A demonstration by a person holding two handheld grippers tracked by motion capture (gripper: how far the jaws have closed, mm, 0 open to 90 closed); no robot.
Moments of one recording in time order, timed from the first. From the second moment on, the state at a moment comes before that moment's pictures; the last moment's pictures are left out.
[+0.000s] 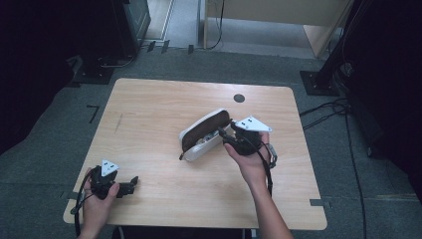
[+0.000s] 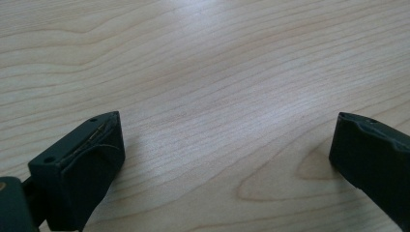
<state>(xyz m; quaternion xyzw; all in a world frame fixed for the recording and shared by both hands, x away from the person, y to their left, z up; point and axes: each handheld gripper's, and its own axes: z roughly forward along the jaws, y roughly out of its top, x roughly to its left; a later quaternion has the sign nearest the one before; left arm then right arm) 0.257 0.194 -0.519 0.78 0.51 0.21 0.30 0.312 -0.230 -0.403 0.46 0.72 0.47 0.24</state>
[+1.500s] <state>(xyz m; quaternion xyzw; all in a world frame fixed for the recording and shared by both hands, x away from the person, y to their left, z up) 0.257 0.194 -0.519 0.78 0.51 0.21 0.30 0.237 -0.386 -0.512 0.59 0.69 0.35 0.23</state>
